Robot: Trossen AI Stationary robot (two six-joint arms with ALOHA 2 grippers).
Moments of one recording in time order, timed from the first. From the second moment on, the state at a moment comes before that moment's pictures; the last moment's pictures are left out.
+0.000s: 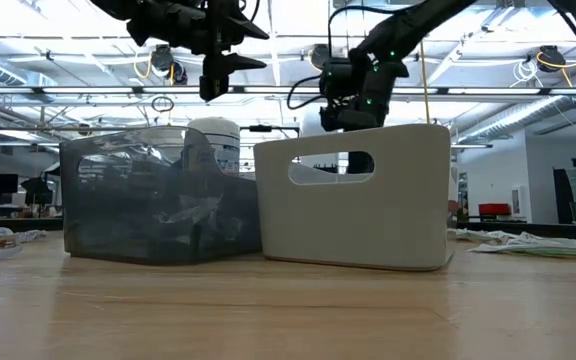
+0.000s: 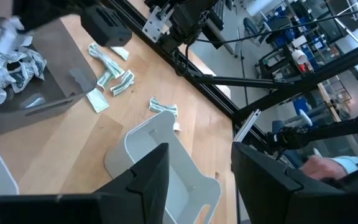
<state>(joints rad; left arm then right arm) 0.38 1.35 1.02 -0.12 0.60 -0.58 -0.56 1.83 1.47 -0.87 -0.13 -0.15</state>
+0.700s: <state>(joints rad) 0.38 1.35 1.02 -0.17 0.60 -0.58 -0.53 1.82 1.36 -0.72 -0.13 -0.15</state>
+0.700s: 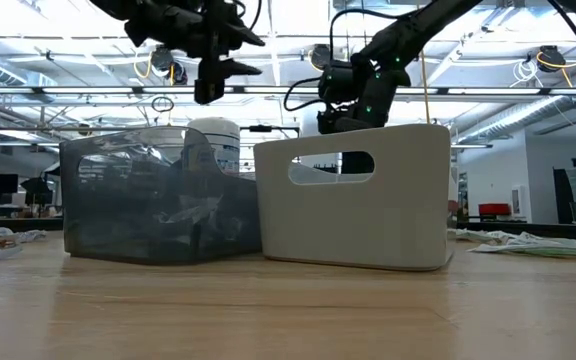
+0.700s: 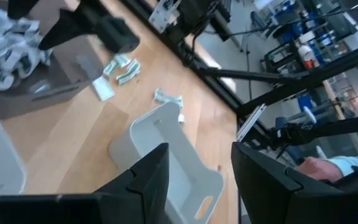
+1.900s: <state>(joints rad) 0.41 1.47 1.02 -1.02 -0.06 -0.28 -0.40 1.82 1.36 -0.39 -0.13 -0.06</state>
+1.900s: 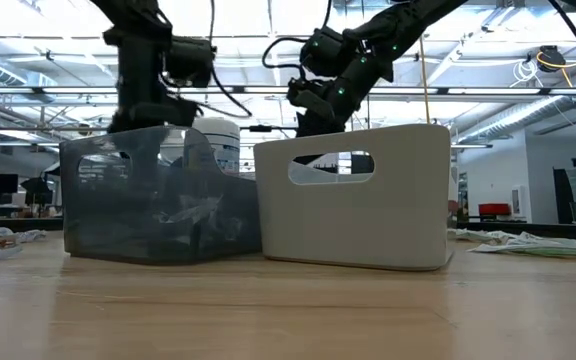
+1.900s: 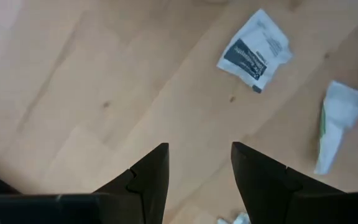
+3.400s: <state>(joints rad) 0.29 1.77 1.02 -0.73 -0.05 -0.66 -0.40 1.66 1.36 -0.36 -0.13 -0.23</state>
